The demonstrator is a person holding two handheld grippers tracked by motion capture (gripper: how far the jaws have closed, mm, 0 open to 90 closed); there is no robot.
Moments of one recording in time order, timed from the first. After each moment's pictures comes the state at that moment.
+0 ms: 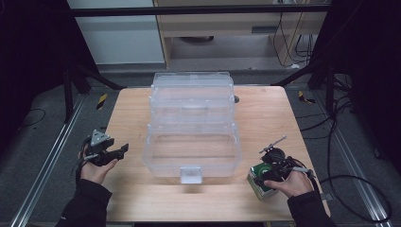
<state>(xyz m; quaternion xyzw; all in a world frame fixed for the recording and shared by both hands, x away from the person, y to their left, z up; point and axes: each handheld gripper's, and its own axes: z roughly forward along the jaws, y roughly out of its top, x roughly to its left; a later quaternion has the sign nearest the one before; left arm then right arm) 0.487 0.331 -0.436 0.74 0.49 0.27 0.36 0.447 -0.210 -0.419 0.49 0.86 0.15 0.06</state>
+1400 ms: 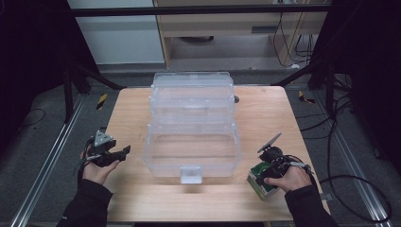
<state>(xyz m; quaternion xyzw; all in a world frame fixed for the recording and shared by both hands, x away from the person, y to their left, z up) 0.488 0.327 -0.441 0.76 0.49 0.27 0.35 0.458 -0.207 -0.419 0.50 0.86 0.09 0.02</state>
